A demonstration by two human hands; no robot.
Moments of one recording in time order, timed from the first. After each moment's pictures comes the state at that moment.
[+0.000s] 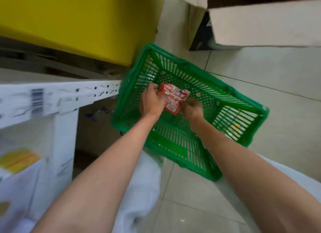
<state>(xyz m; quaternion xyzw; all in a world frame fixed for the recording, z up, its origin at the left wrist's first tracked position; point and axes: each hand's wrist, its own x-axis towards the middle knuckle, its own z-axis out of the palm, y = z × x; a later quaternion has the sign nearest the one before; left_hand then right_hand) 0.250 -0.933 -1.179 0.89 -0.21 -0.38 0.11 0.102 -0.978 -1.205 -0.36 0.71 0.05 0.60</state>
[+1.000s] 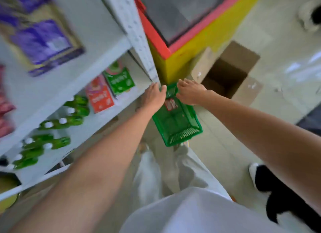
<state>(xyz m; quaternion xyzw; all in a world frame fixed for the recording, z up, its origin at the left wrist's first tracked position) 0.186 -0.893 -0.622 0.92 -0.08 -0.34 0.16 0.129 -1.057 -0.605 -0.93 0.02 0.35 0.11</state>
